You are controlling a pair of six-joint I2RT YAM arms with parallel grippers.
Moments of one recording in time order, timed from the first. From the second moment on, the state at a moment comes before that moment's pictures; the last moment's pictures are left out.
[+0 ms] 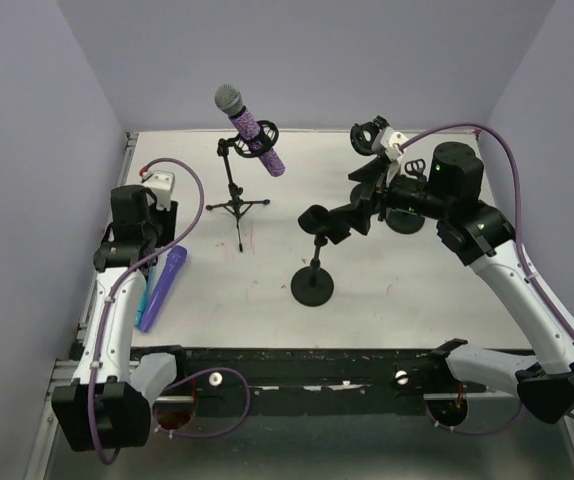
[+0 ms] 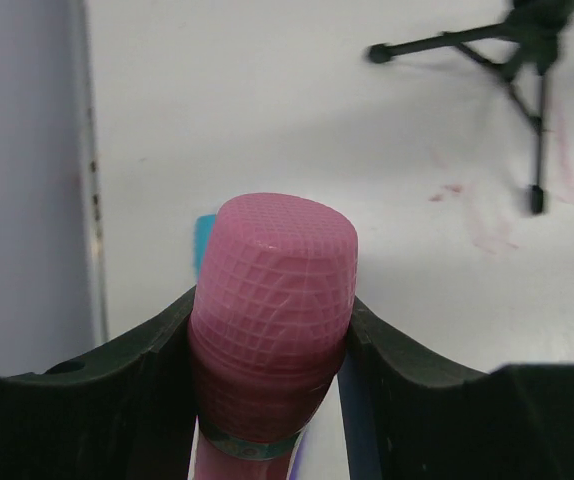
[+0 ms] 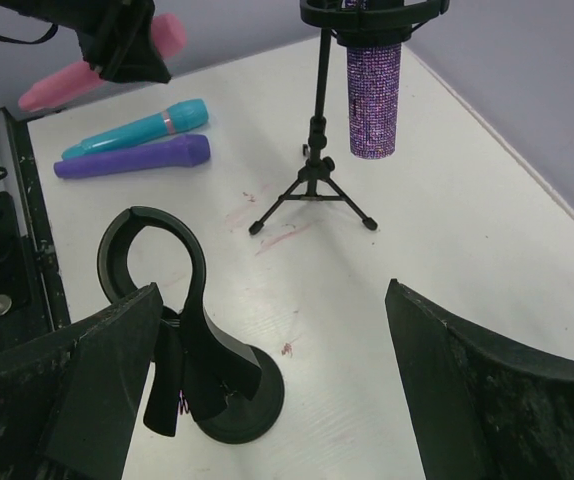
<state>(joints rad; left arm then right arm) 0.00 0.97 0.92 -0.57 0.06 0.23 0.48 1.14 1.29 -0.36 -0.62 -0.18</state>
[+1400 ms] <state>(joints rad) 0.39 1.64 1.00 -0.35 0.16 0.28 0.47 1.18 1.34 -0.42 -0.68 -0.22</state>
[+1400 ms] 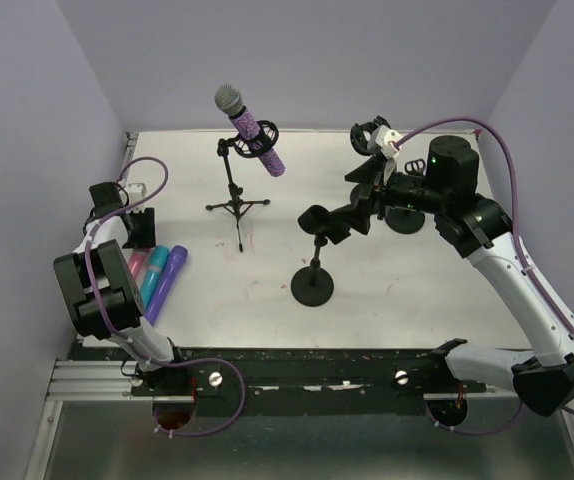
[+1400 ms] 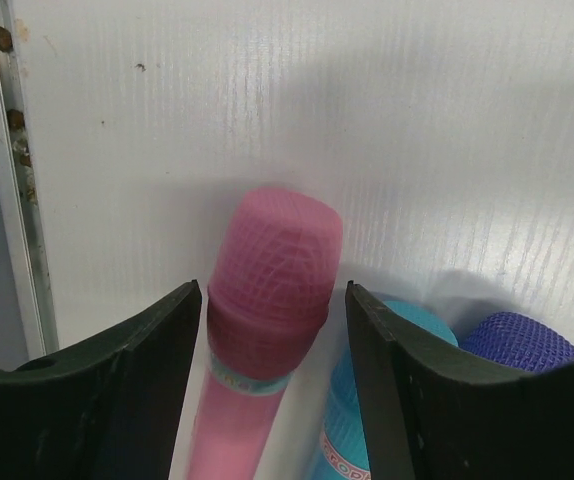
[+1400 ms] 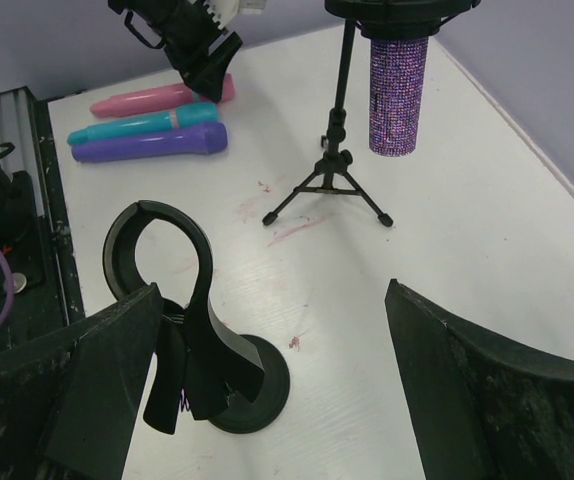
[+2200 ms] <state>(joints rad) 0.40 1.17 1.00 -0.50 0.27 0.27 0.47 1.20 1.42 -0.52 -0.78 -0.32</state>
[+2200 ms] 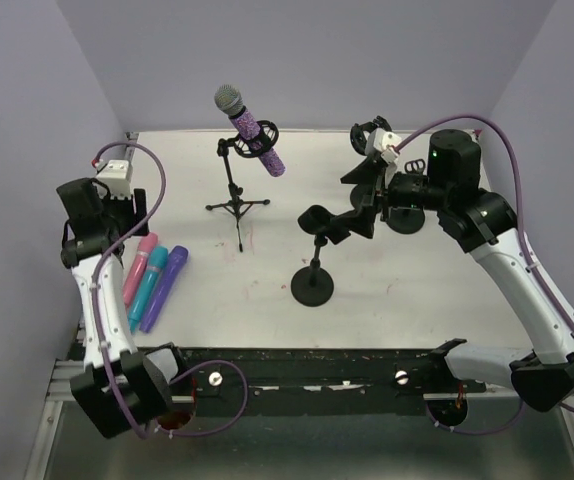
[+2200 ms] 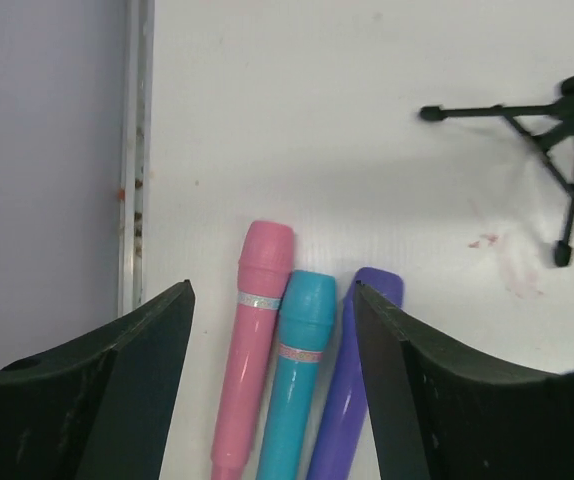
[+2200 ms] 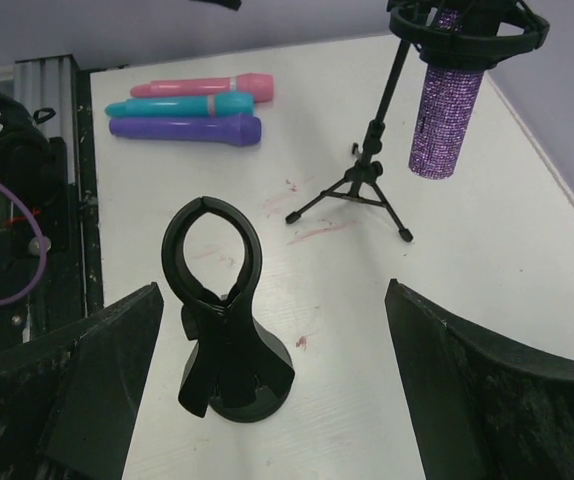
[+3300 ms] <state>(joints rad) -0.38 0.80 0.73 -0.31 0.95 0.38 0.55 1.31 1.39 -0.61 -0.82 -0.40</state>
